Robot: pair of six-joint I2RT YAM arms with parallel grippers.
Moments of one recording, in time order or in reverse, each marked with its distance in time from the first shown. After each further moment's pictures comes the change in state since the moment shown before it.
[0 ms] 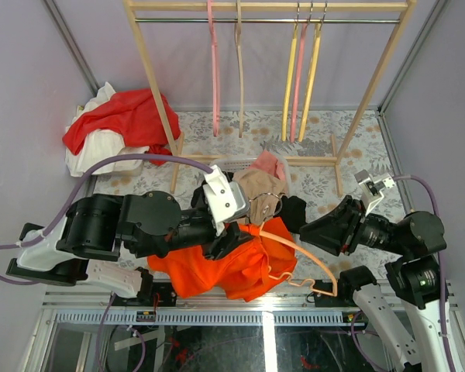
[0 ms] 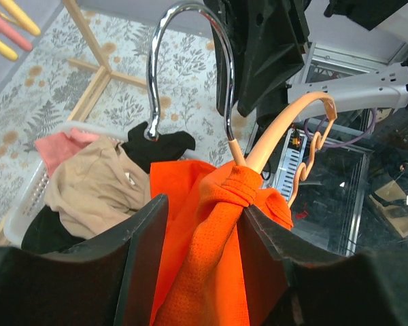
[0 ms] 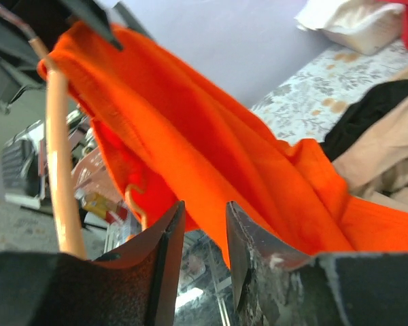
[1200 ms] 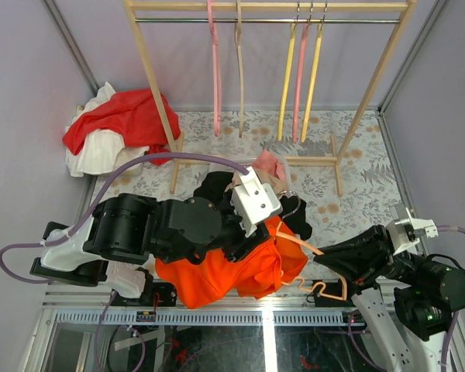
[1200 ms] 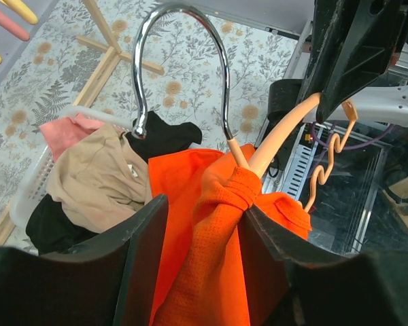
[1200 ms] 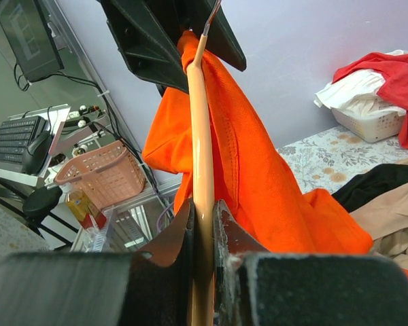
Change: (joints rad) left arm -0.029 0.197 0.210 -0.106 -0.071 -0.055; right arm -0.001 -0.260 -0.071 0.275 0.006 0.107
